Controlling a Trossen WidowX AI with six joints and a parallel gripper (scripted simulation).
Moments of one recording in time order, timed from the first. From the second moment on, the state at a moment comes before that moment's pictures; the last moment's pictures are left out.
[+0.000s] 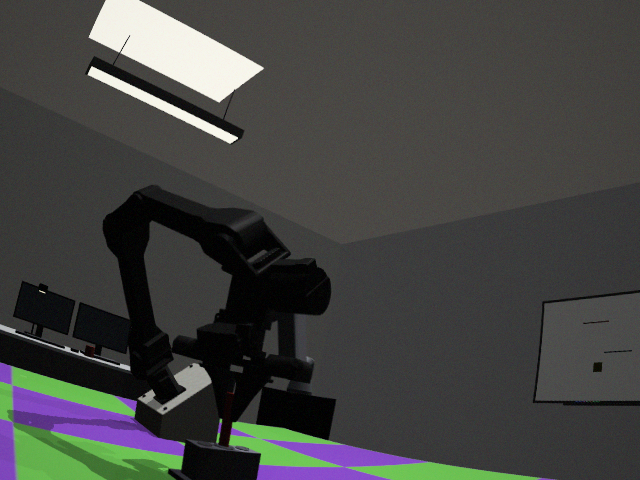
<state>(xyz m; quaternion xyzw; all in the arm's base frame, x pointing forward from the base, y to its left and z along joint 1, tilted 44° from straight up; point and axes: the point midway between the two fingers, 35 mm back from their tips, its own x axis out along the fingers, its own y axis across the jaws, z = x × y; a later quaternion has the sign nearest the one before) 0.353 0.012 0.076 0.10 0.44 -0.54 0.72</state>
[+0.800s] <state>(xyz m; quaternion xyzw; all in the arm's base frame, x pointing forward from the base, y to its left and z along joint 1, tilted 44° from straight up) 0.352 0.012 0.074 0.10 0.44 -0.54 0.72</state>
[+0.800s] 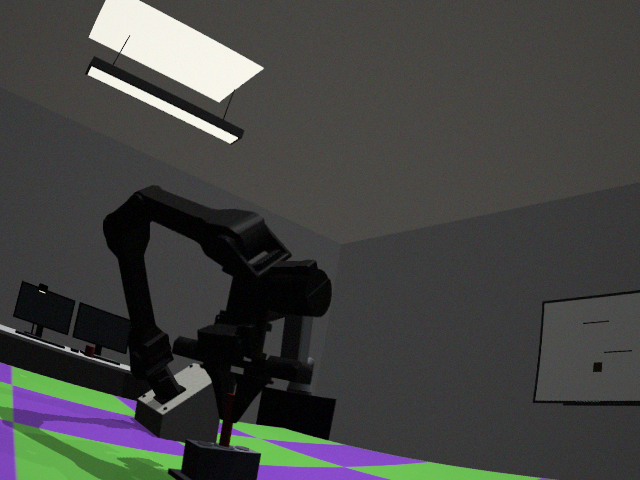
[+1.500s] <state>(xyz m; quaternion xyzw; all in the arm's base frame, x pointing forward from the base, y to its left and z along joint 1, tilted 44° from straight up) 0.352 0.013 0.075 0.10 0.44 -0.53 0.72</state>
